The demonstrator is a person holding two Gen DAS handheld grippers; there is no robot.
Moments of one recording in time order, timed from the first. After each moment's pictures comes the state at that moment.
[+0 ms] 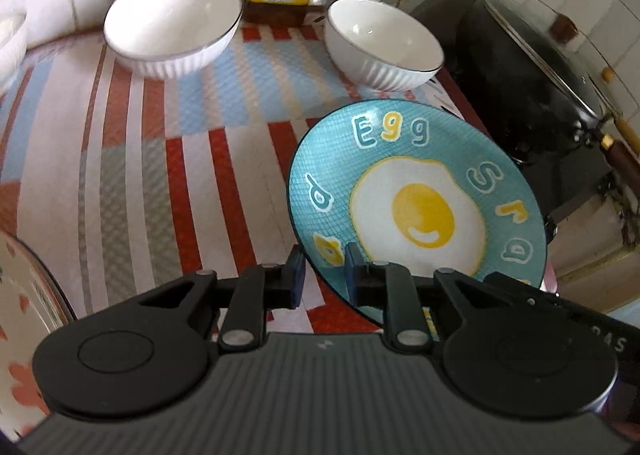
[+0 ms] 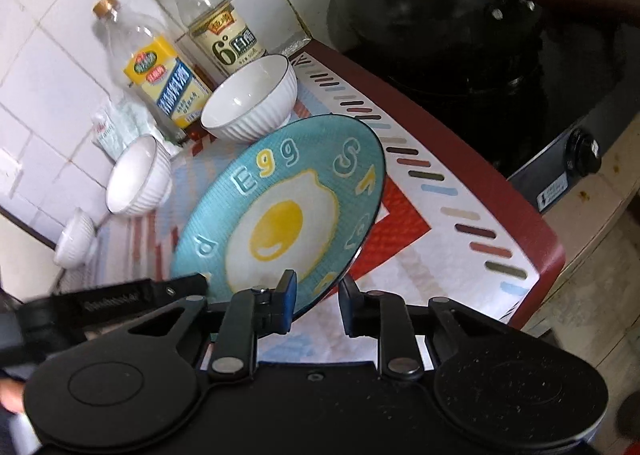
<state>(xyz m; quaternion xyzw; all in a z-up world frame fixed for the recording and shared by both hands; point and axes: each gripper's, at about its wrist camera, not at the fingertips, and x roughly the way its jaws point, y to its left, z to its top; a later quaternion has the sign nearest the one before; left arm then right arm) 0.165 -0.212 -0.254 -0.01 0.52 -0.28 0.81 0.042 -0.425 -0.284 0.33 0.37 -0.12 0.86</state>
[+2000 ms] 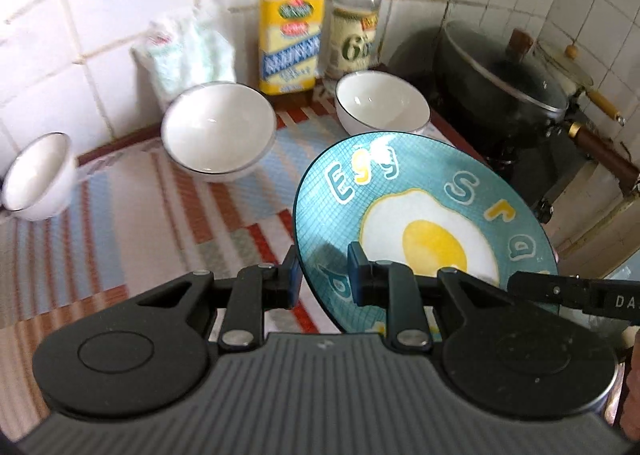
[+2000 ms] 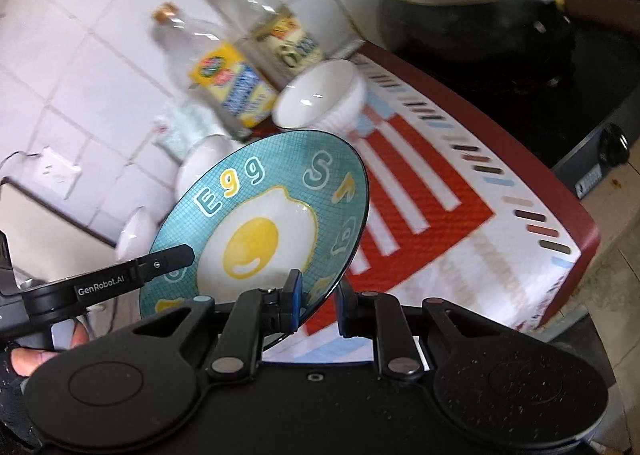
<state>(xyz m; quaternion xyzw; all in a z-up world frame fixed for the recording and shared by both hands) 0.169 -0.148 -0.172 0.10 0.42 -0.33 0.84 0.035 -0.388 -0.234 0.35 0.35 -0.05 0.87</state>
